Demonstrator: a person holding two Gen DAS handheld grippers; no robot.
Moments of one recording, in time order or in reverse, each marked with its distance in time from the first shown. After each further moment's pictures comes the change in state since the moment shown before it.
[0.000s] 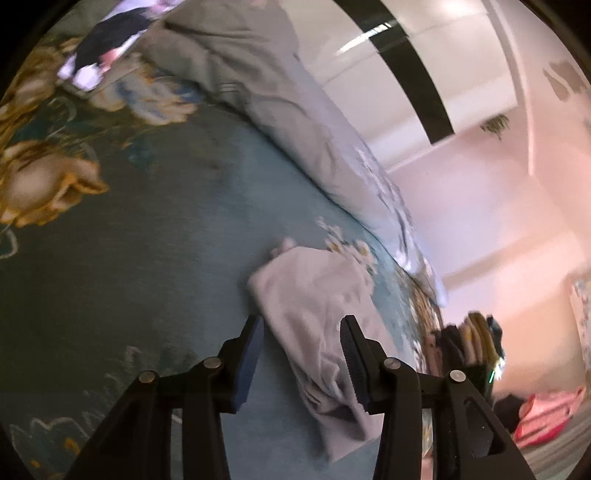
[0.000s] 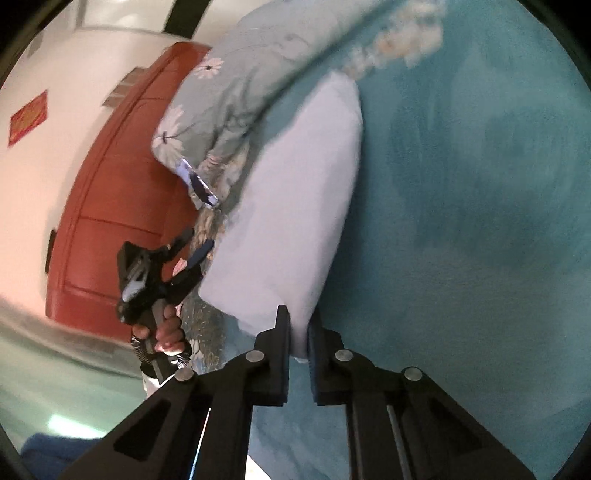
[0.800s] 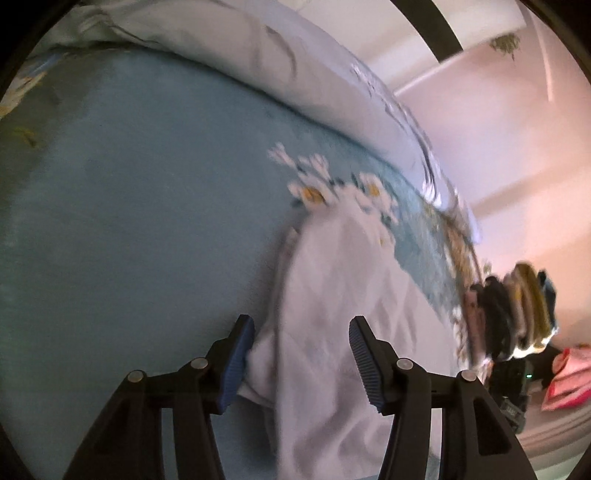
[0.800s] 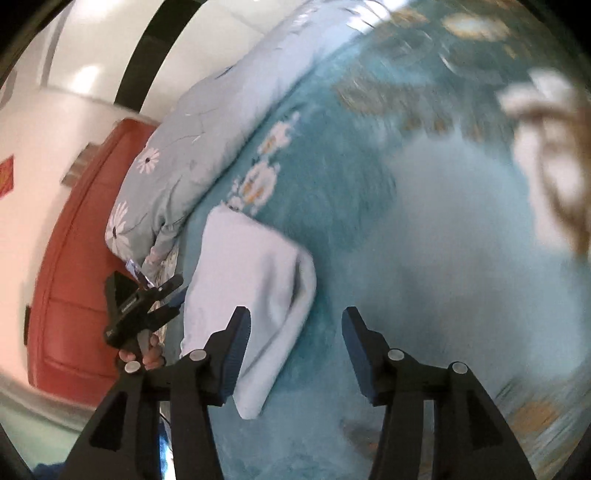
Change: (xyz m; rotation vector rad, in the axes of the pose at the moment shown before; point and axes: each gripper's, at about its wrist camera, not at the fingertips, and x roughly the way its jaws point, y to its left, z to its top) left arm 0.185 -0.063 0.013 0.146 0.265 0.129; right arm -0.092 -0.112 0.014 0.232 -0.253 -0.139
